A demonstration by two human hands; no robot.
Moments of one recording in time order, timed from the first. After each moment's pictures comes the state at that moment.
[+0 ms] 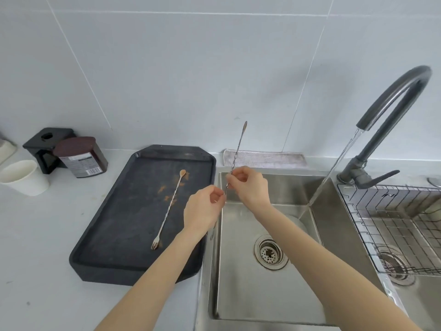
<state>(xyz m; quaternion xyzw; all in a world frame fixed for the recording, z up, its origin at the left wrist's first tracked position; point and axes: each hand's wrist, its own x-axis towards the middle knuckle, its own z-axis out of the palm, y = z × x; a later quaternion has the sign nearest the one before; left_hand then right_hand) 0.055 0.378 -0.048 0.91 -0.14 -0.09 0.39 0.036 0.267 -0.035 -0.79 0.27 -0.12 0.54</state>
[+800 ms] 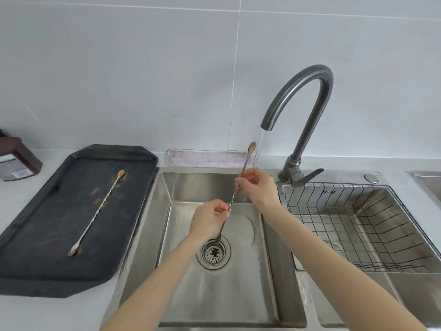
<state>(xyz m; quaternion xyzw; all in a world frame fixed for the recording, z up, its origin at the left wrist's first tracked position) -0.012 0.209 -0.093 0.88 -0.16 -0.19 0.41 -0.050 0.091 -0.037 -0.76 0.29 -0.14 0.56</state>
